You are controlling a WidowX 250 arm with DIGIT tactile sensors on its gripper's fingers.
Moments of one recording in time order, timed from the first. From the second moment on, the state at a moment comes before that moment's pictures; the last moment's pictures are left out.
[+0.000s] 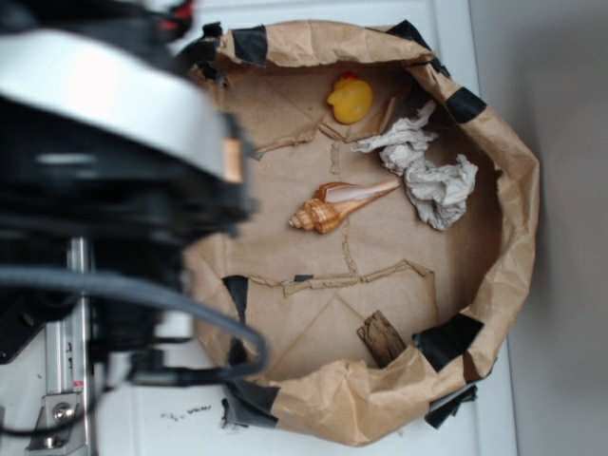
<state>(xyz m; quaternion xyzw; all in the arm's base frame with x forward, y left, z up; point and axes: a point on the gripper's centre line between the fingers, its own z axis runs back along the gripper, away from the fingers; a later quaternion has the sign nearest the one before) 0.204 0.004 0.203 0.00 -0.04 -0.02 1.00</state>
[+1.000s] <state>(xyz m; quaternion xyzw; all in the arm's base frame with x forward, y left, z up) 0.272 -0.010 0.126 -0.07 -0.15 -0.38 0.91</state>
